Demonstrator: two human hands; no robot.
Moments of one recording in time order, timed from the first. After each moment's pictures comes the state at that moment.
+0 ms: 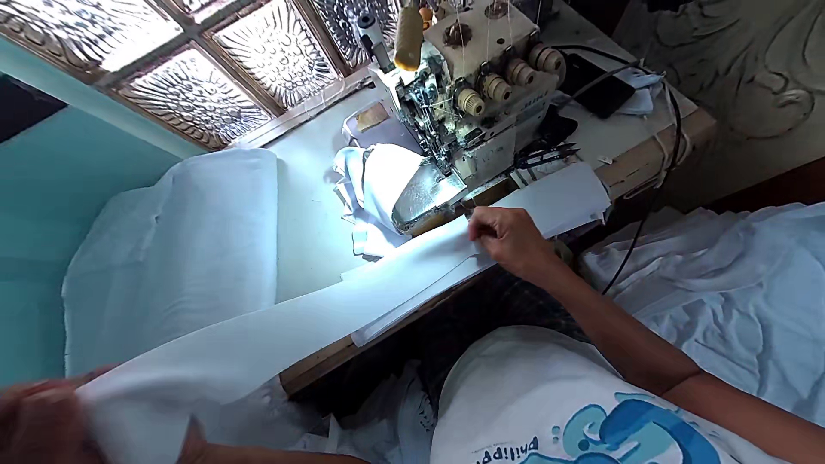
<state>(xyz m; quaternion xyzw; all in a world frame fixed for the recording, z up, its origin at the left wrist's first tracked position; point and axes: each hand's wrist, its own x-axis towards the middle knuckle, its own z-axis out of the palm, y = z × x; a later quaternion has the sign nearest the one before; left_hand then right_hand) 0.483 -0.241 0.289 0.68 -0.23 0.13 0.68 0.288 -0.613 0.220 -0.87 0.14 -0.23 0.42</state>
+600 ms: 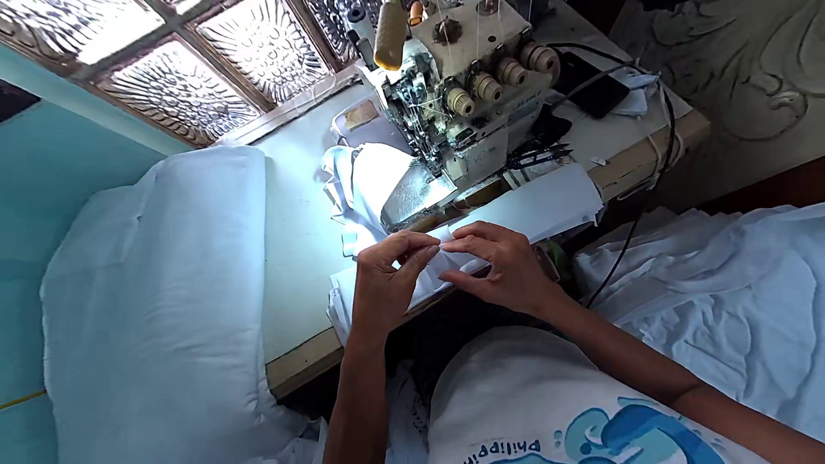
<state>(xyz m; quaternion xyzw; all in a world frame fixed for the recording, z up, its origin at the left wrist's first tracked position) 0.422 -0.455 0.253 0.68 -0.49 -0.14 0.52 0.281 -0.592 0.215 -0.86 0.05 -0.36 0.35</state>
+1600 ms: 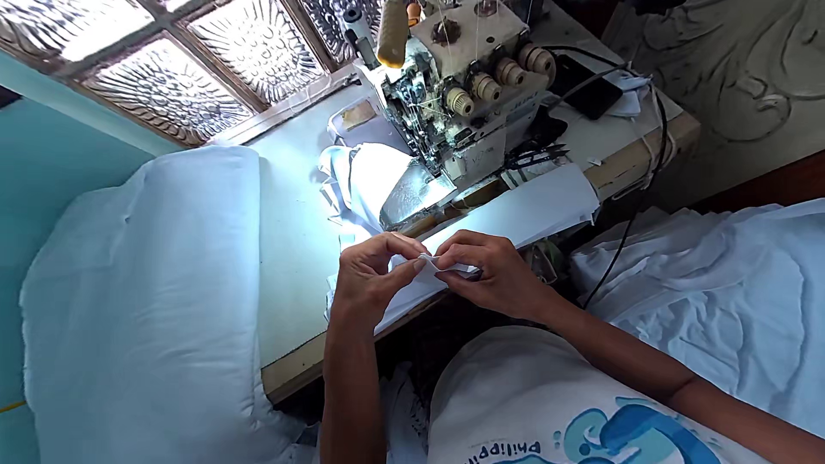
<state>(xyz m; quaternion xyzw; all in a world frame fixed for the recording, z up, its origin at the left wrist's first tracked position) 0.445 -0.444 0.245 0.55 -0.47 -0.29 0.63 0.287 -0.583 0.230 -0.83 0.00 -0.31 0.45</state>
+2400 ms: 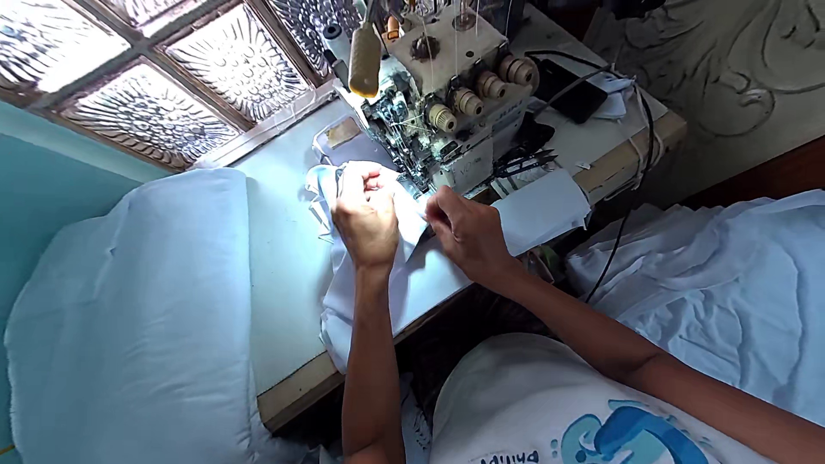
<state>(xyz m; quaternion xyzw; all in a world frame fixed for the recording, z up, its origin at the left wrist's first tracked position) 0.476 -0.537 0.237 0.77 -0.42 0.10 0.47 0.328 -0.604 0.234 -0.86 0.17 -0.40 0.26</state>
